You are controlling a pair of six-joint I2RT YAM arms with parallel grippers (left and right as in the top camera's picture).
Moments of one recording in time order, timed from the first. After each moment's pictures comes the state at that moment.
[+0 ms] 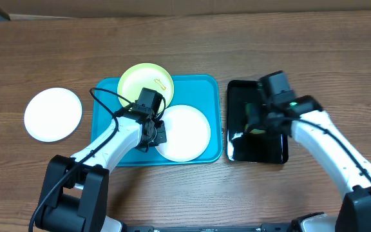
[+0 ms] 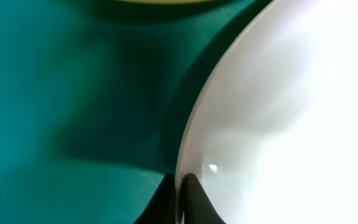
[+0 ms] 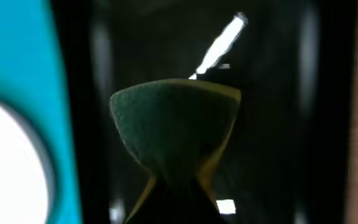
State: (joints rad) left arm -0.32 1.67 0.92 -0.66 -0.01 -0.47; right arm 0.26 1.54 1.05 -0.77 -0.03 0.43
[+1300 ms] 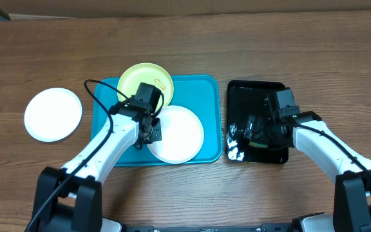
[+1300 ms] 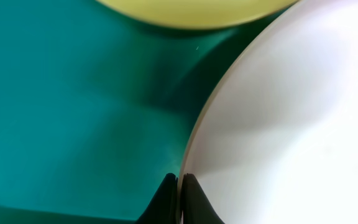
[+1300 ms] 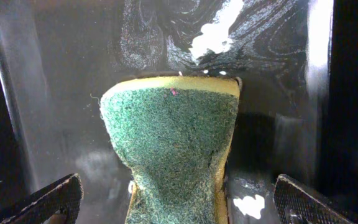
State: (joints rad) left arm -0.31 1.60 1.00 -0.81 -0.12 -0.42; right arm 0.21 1.58 0.83 -0.54 -0.07 0.41
